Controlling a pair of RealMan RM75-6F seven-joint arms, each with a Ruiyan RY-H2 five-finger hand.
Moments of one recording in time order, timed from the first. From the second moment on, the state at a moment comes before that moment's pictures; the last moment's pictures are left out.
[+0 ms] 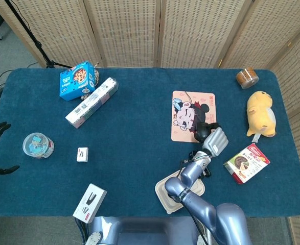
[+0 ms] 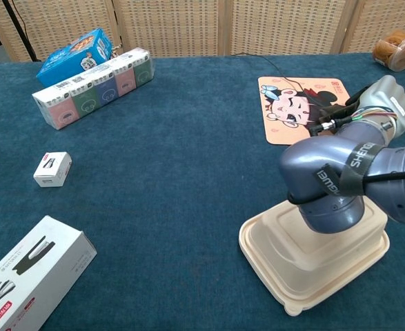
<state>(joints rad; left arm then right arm) -0.25 -0.80 -0.05 -1.72 1.44 1.20 -0.45 1.04 -2.27 0.64 -0.48 -0.32 1.39 -0.14</state>
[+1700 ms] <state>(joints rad) -0.26 -0.84 -0.06 -1.79 1.38 1.20 -0.25 0.63 -1.48 0.34 -1.57 -1.06 1.33 -0.28</state>
